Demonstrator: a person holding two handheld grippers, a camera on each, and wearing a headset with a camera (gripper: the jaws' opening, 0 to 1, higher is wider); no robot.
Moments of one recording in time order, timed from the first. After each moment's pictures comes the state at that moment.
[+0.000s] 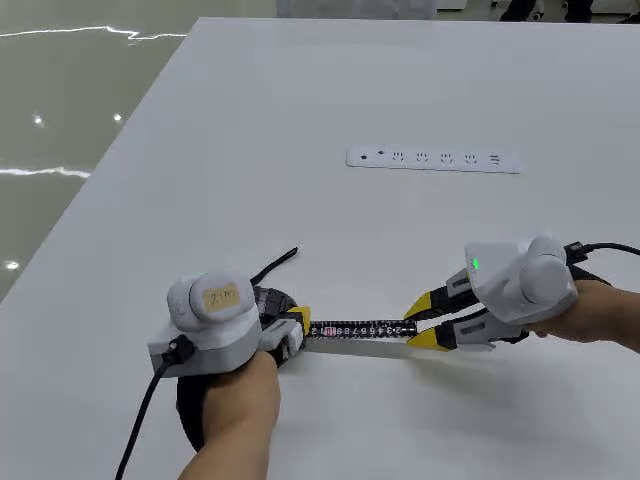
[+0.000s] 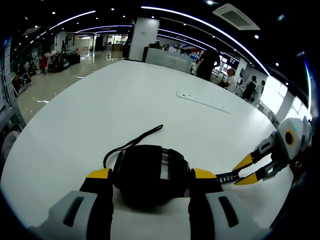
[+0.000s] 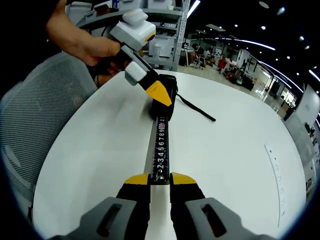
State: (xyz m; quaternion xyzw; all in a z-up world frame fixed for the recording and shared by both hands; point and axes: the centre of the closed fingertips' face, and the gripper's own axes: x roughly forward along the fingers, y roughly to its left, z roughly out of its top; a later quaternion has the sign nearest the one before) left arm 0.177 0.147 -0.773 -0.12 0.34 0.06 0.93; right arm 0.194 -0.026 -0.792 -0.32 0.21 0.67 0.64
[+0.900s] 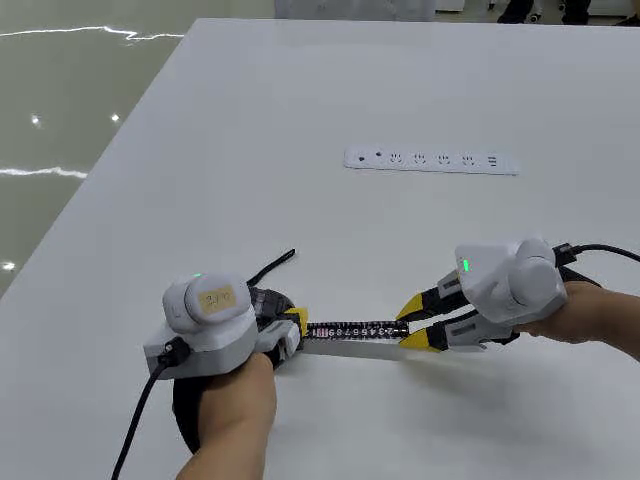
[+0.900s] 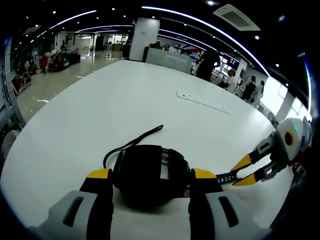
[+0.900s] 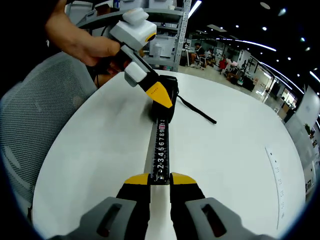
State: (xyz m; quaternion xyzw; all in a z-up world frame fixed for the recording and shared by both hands) left arm 0.176 0.148 -0.774 -0.12 0.34 0.06 0.93; right arm 0.191 -0.018 -0.789 -0.33 0.21 0.67 0.63
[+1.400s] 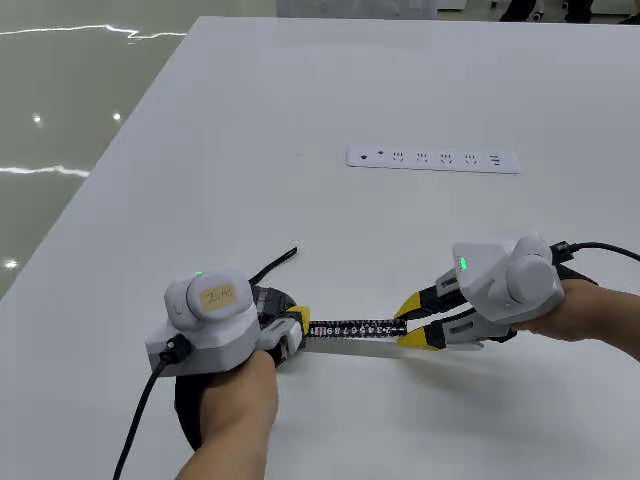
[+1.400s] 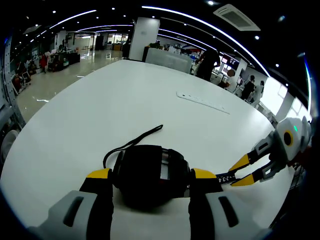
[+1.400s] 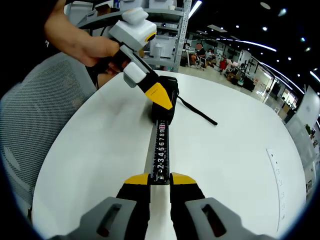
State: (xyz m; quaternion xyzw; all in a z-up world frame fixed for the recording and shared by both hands) left arm 0.176 0.147 -0.774 -0.12 0.34 0.06 0.93; right arm 0.189 -0.014 -0.788 -0.32 0.21 0.67 0.63
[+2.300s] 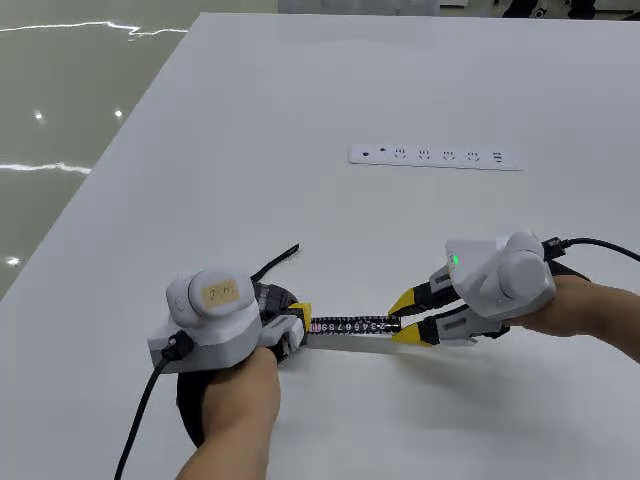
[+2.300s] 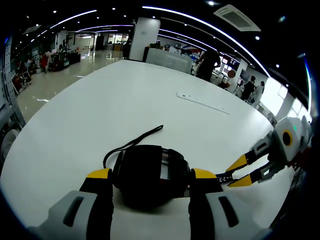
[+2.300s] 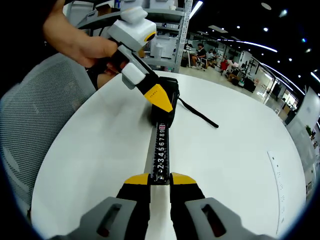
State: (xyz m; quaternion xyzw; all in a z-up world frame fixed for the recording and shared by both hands) left arm 0.176 0.145 -0.772 -0.13 0.34 0.06 0.93; right arm 0.190 -0.007 -0.790 -0.32 0.21 0.68 0.63
